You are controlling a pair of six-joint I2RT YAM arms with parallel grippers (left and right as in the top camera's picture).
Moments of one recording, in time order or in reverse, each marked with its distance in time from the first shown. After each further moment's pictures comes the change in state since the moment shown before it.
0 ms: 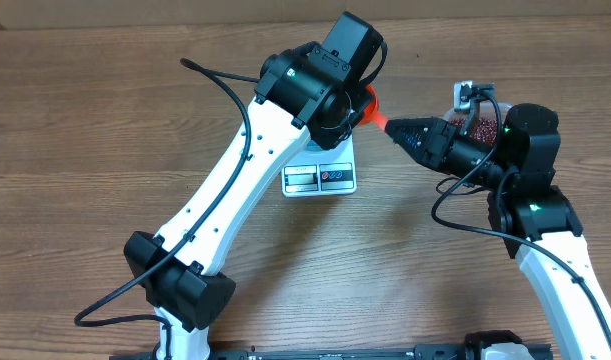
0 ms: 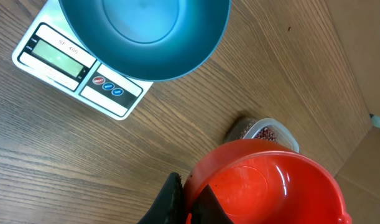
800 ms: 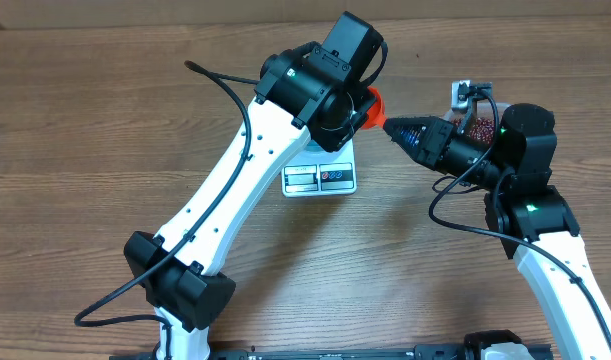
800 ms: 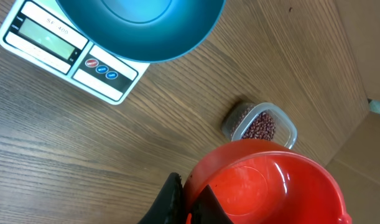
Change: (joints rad) left arm 0.000 0.000 0.000 0.000 0.067 -0.001; right arm 0.024 0.000 0.000 0.023 0.018 0.042
